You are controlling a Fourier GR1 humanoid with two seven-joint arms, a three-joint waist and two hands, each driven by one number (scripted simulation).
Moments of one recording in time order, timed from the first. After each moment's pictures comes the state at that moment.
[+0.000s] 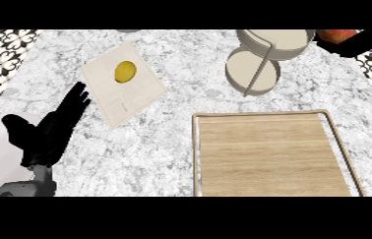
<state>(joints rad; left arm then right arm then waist) -0.06 0.27 0.01 -1.60 0.17 -0.01 0.23 -0.89 -0.62 -0.09 -1.00 0.35 0.34 -0.26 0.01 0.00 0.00</state>
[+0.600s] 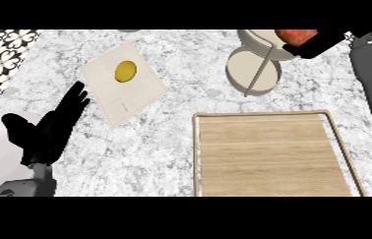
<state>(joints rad) -0.07 0.26 0.04 -1.57 0.16 -0.04 0.21 -0.93 -0.49 -0.05 -0.96 0.46 0.28 -0.14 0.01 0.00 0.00</state>
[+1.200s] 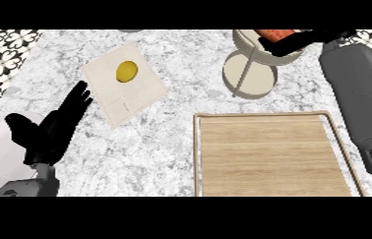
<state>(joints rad) -0.07 0.23 0.04 -1.59 0.13 -0.05 0.23 -0.96 -0.39 -0.07 -0.83 0.56 0.06 -0.23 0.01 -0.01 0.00</state>
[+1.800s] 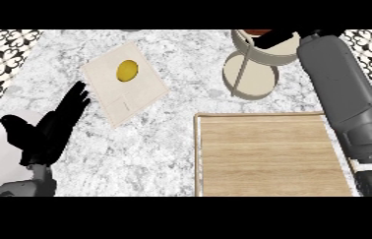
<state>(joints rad) -0.06 0.24 0.06 -1.59 0.13 -0.08 0.23 -1.10 -0.31 -0.15 -0.56 0.56 -0.09 -0.33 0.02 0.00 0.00</state>
